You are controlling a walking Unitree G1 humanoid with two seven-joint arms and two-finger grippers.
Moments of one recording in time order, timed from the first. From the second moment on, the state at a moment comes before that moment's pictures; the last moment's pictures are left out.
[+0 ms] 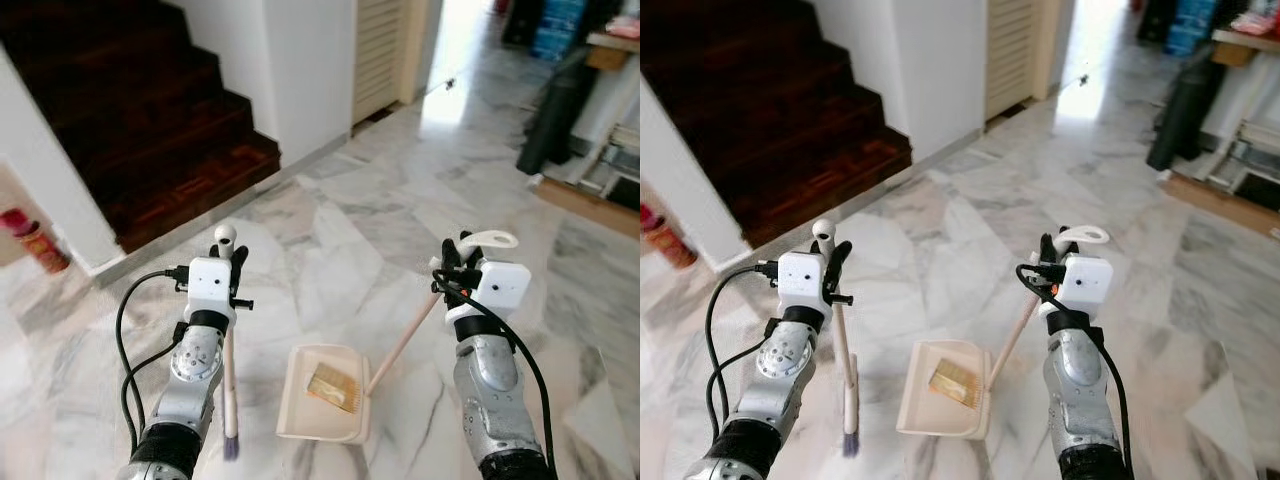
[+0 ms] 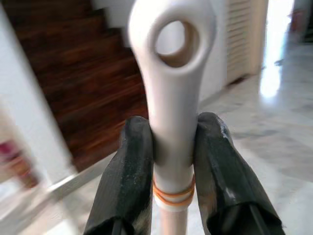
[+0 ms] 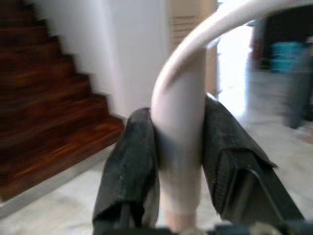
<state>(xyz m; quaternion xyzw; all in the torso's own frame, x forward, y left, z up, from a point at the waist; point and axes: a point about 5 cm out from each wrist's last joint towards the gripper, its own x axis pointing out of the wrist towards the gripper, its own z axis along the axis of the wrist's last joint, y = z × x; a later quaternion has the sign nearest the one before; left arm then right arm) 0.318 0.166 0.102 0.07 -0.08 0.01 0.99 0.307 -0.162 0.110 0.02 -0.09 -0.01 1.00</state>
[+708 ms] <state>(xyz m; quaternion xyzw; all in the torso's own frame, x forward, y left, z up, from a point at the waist) 0.316 0.158 0.104 0.07 -0.08 0.00 0.99 0.305 -0.166 0.107 0.03 -0.08 -0.02 1.00</state>
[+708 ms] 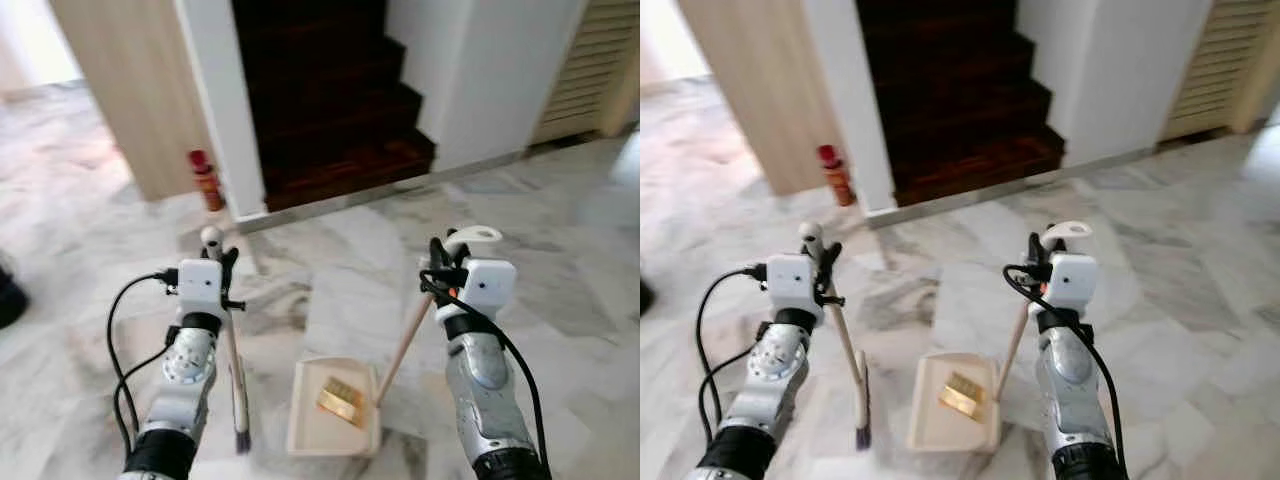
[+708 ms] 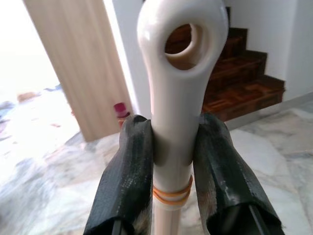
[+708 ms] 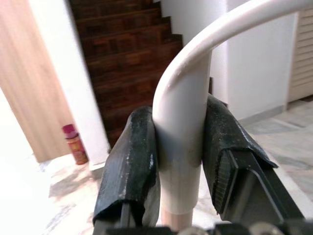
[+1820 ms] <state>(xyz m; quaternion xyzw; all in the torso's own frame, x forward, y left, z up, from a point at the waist) 0.315 0.156 0.104 0.06 -0.07 -0.01 1.00 0.306 -0.160 0.108 0.05 -0.08 -0.02 1.00</state>
